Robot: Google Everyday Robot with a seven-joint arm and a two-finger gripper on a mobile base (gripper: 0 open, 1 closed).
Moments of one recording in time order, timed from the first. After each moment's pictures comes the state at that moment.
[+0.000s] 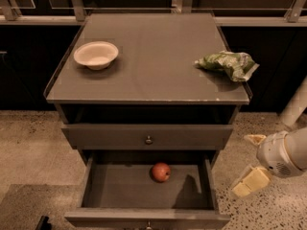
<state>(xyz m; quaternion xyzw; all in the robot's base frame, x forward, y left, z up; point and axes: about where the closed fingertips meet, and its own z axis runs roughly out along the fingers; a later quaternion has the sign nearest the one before) 0.406 -0.239 0.734 -0.45 0.84 0.15 0.25</state>
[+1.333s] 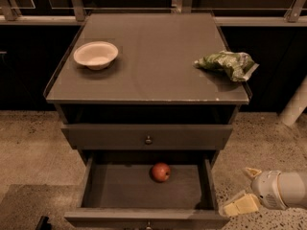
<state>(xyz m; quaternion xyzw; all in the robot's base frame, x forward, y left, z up) 0.389 -0.253 0.614 -0.33 0.87 0.23 0.28</state>
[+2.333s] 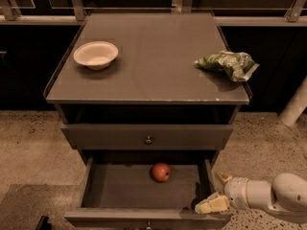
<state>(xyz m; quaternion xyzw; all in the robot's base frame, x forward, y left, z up) 0.430 -0.204 0.513 -0.32 0.83 0.32 0.34</state>
